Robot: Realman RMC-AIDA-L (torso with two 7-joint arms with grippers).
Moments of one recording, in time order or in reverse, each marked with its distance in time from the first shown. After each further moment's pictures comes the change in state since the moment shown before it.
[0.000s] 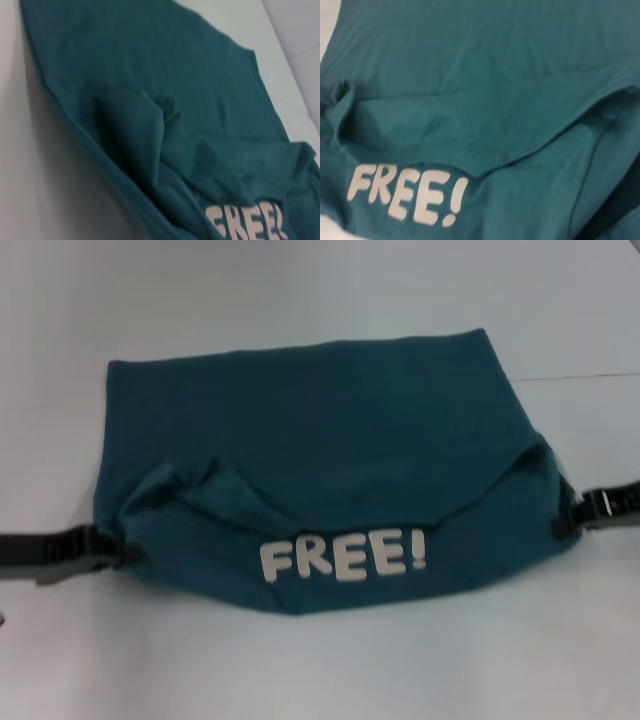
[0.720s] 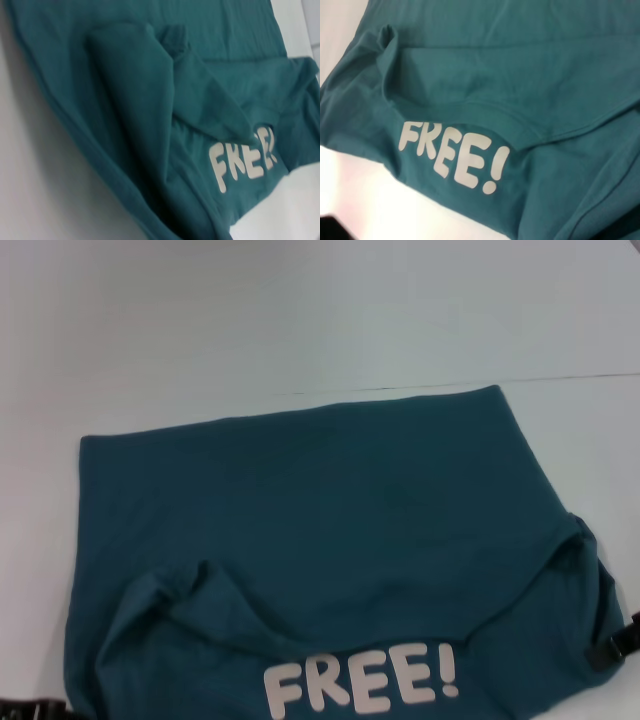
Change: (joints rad) left arm 0.134 -0.022 -0.002 0.115 0.145 0.387 0.049; right arm -0.074 -0.024 -0.008 0.002 -0.003 -0.351 -0.137
